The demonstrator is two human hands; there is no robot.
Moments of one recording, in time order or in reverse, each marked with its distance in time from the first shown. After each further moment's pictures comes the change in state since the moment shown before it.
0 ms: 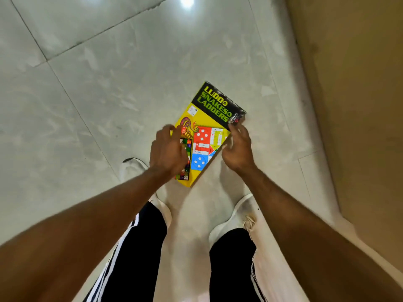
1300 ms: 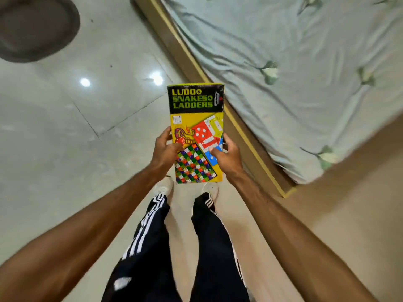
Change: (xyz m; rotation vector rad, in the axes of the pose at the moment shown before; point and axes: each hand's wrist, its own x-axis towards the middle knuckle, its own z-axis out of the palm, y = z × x) left_hand -0.284 0.251 -0.406 -1.067 -0.131 -0.059; right_hand -0.381 -0.226 -0.335 0.580 0.225 0.011
